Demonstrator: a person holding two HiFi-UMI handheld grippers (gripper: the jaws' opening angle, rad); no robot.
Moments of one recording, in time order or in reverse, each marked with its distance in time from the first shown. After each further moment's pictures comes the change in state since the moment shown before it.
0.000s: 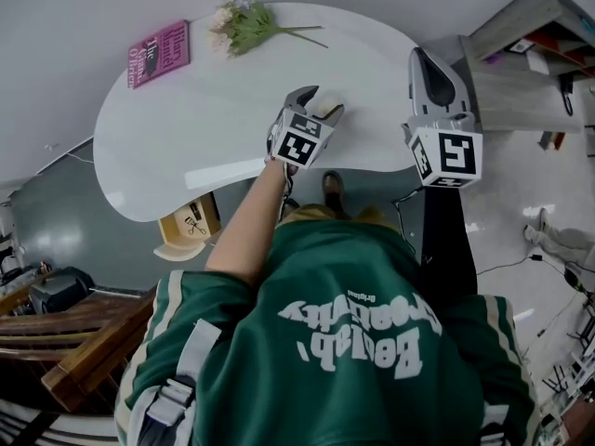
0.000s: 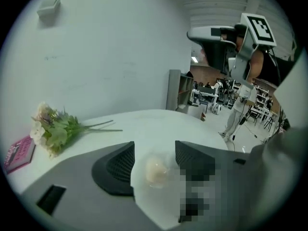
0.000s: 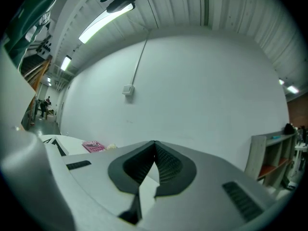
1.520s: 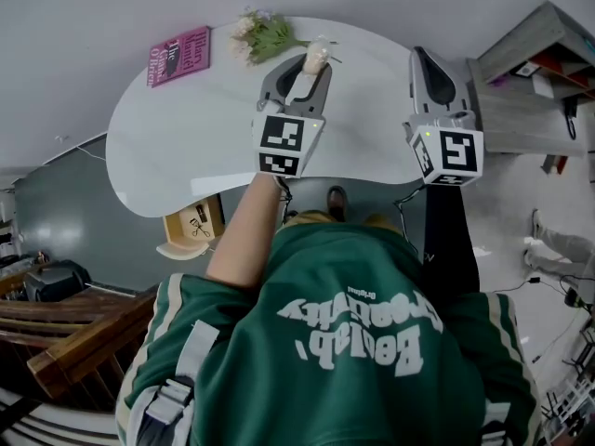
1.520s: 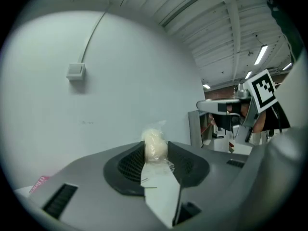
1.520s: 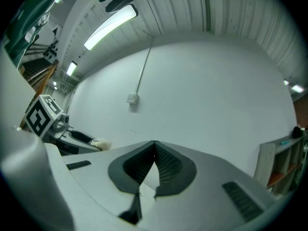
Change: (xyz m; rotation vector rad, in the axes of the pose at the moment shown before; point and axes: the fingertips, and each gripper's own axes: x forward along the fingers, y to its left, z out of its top) left arm -0.124 0.042 0.156 0.061 -0.478 0.277; right arm 0.013 0.009 0.035 -0.017 -0.092 0.053
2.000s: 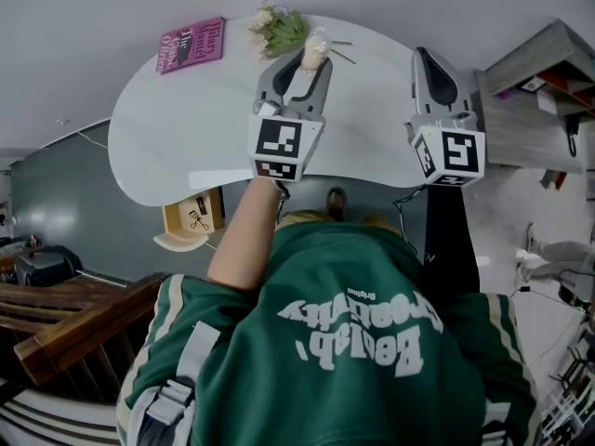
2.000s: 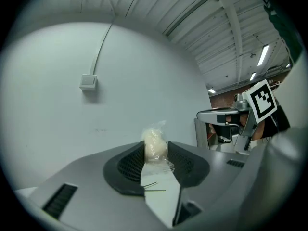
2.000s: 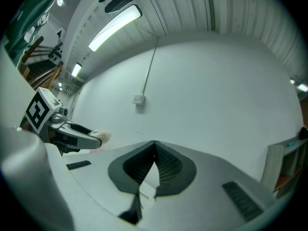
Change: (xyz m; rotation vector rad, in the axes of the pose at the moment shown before) left arm -0.034 0.027 0.024 -0.004 -0.084 0.083; right arm 0.015 0.028 0.009 -0.015 -0.020 0.063
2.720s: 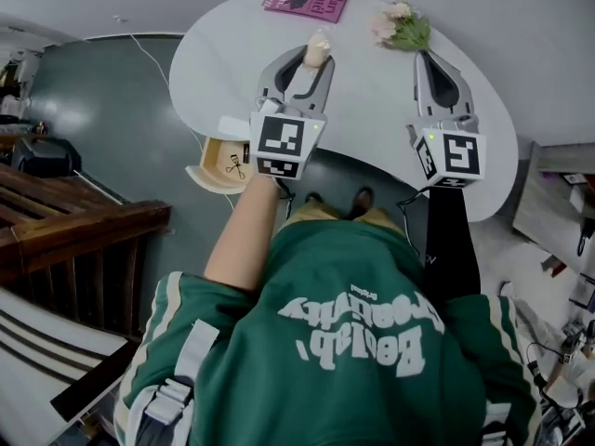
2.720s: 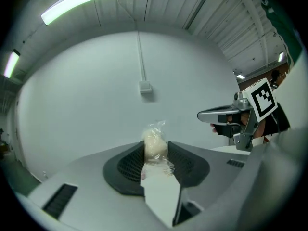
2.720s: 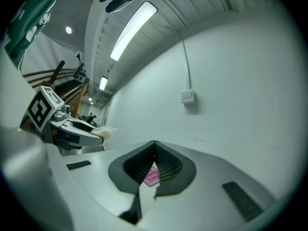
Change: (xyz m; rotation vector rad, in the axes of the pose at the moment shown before) left arm -0.177 0.166 -0.019 0.021 0.084 0.361; right arm 0.083 0.228 0.030 0.038 -0.040 0.379
